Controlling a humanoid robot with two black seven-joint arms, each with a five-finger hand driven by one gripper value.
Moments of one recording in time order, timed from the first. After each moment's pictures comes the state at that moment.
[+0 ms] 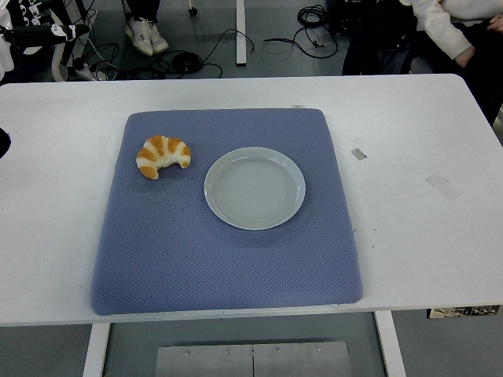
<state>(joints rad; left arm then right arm) -0.99 0.65 -0.60 -1.00 0.46 0.19 -0.09 -0.10 0.00 -0.07 0.15 -0.13 -0.06 0.20</state>
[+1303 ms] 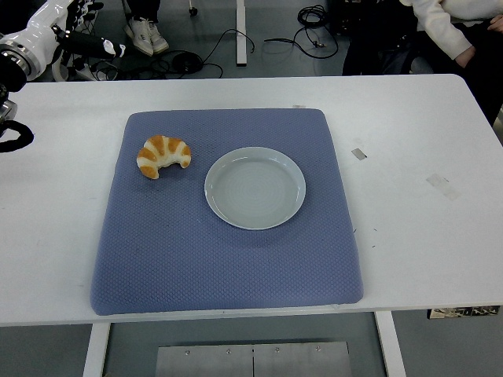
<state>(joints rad) -1.15 0.65 -0.36 -1.14 0.71 0.27 0.07 -0.10 0.00 -0.07 0.15 -0.13 -0.06 0.20</state>
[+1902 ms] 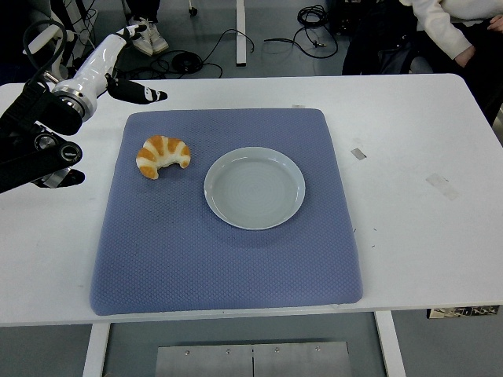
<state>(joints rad) -1.16 0.61 -0.15 -1.34 0.86 0.57 0.25 -0.10 0.00 -0.07 0.15 -0.13 -0.06 0.20</state>
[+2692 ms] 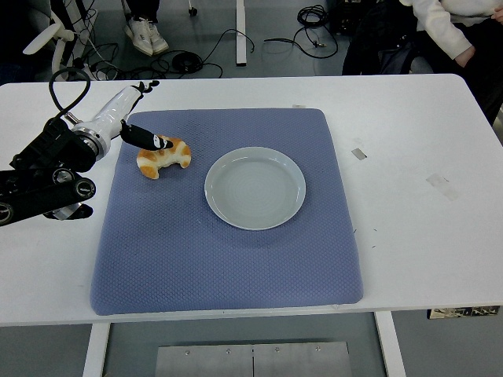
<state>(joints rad) -1.13 0.57 -0.02 -1.34 0.85 0.57 0.29 -0.10 0.00 -0.07 0.15 -0.13 -0.06 0.20</state>
